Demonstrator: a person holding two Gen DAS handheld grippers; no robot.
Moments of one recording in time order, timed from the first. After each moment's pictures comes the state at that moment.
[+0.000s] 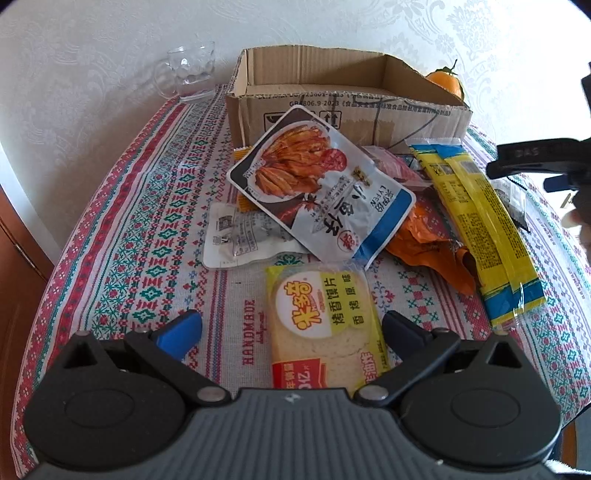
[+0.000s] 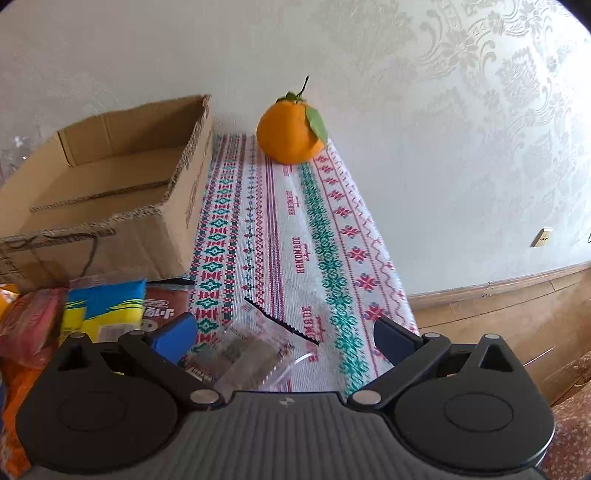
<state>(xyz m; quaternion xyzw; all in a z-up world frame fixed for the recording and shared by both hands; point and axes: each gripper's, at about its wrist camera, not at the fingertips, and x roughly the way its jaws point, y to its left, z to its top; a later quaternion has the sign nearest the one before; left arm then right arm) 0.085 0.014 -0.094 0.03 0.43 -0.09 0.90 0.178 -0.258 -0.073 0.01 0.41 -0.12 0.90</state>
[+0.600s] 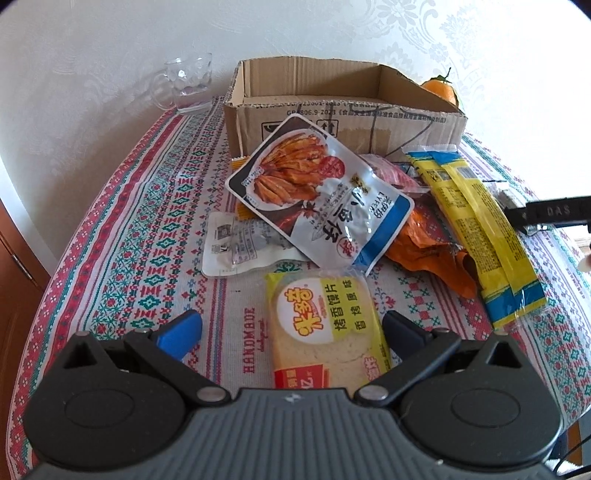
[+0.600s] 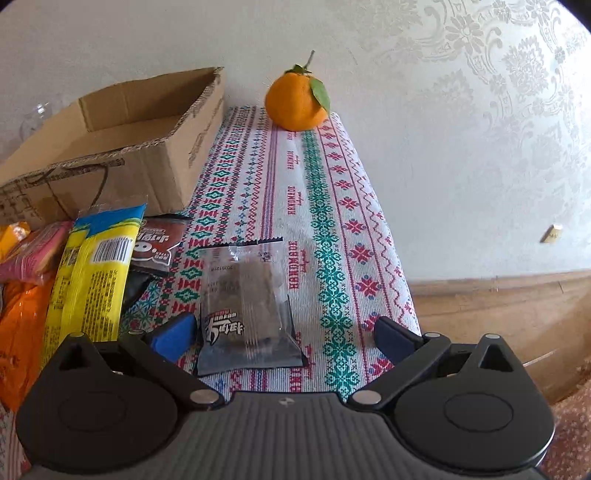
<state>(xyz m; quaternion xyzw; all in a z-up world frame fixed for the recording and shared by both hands) 0.083 0.016 -0.095 0.03 0.41 -0.10 0.91 0.133 -0.270 -0.087 0.00 0.42 -0.08 0.90</state>
